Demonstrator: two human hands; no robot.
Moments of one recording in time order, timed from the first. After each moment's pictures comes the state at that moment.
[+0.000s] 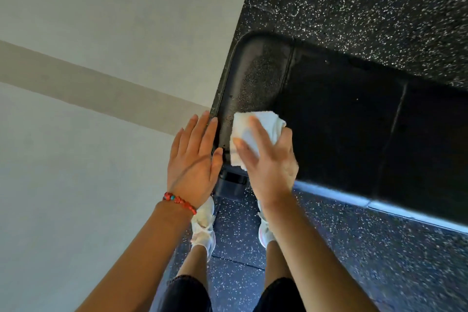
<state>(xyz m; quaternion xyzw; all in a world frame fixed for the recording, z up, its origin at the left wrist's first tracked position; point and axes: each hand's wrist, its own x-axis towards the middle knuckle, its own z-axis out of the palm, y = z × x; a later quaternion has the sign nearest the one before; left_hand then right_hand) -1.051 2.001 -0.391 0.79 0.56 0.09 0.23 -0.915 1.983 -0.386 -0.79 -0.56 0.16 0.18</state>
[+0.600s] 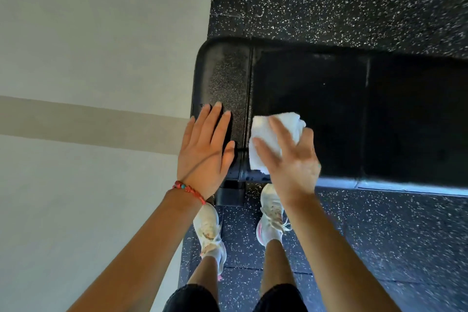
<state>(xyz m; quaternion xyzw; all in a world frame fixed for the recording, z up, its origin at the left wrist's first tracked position) -1.004 2.023 -0.393 0.86 0.45 0.08 0.21 -0.863 1.956 -0.389 -0.85 -0.47 0.11 0.20</state>
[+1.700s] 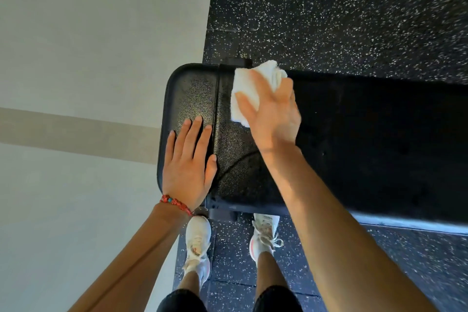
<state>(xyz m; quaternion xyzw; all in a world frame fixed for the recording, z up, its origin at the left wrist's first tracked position) -0.960 2.029 -0.406 0.86 0.49 0.04 0.11 -0.786 2.054 -0.389 -0.84 -0.48 0.16 0.20</state>
